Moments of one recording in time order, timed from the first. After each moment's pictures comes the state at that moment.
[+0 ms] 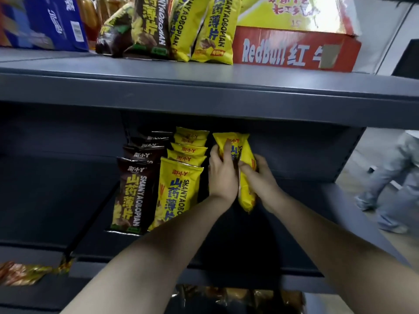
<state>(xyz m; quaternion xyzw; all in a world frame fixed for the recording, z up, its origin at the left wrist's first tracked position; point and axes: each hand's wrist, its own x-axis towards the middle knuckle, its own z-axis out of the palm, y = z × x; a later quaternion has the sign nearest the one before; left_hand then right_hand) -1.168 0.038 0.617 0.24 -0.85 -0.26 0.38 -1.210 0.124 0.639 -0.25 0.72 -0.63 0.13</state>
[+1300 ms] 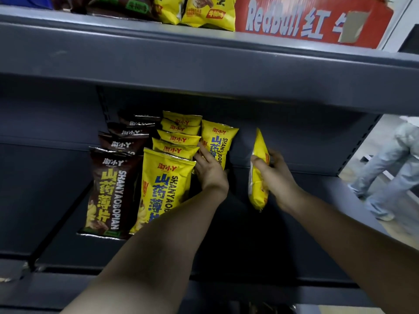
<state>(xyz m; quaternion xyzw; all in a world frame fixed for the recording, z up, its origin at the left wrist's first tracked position) -1.221 0.009 0.568 0.42 -0.83 -0.27 0.26 -1.254 0.135 0.627 -0.20 0.76 -0.60 0.13</state>
